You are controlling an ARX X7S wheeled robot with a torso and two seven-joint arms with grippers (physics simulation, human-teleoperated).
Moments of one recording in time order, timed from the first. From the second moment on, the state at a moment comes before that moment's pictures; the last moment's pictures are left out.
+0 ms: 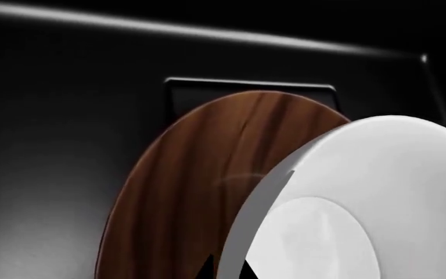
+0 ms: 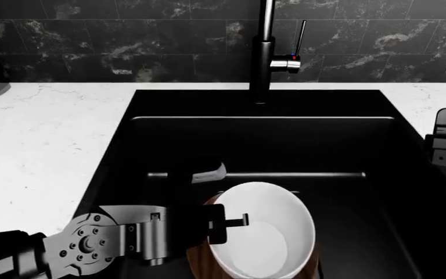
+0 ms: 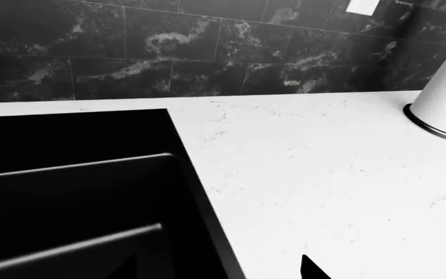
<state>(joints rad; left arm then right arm) -1.13 -0.54 1.40 0.09 -2.12 -0.28 -0.91 2.04 1.34 -1.51 -0.51 2.24 0.68 1.43</state>
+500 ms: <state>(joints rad) -1.12 -0.51 1.41 0.03 -2.08 -0.28 -0.86 2.02 1.35 -1.50 -0.51 2.23 0.68 1.42</state>
